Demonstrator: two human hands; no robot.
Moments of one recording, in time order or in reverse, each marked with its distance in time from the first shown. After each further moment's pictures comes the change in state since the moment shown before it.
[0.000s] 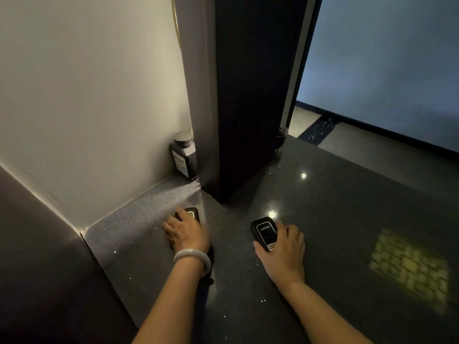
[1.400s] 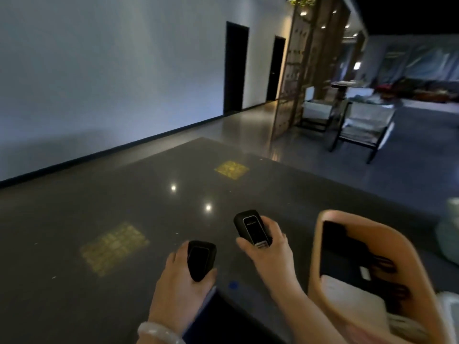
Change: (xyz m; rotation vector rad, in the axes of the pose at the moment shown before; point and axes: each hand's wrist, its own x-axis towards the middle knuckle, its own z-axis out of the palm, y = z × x) left_hand -0.699 -0.015 0.007 -0.185 -1.149 1.732; right_hand -0.631 0.219 -0.386 0.311 1.172 1.081
